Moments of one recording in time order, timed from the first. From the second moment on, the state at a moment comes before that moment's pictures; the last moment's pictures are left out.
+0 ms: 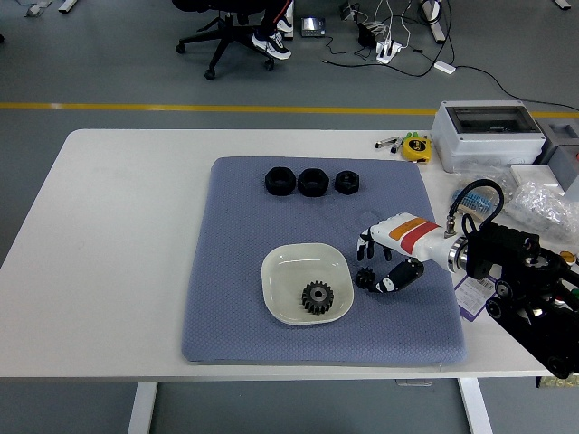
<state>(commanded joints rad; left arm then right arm) 0.01 0.01 -0.74 -0.18 0.47 0.27 0.02 0.67 -0.30 0.74 1.05 -2.14 0.13 0.24</state>
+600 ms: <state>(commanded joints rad) 0.01 0.01 -0.74 -0.18 0.48 0.27 0.03 0.67 -0.29 0.73 1.03 -2.12 0.12 0.25</state>
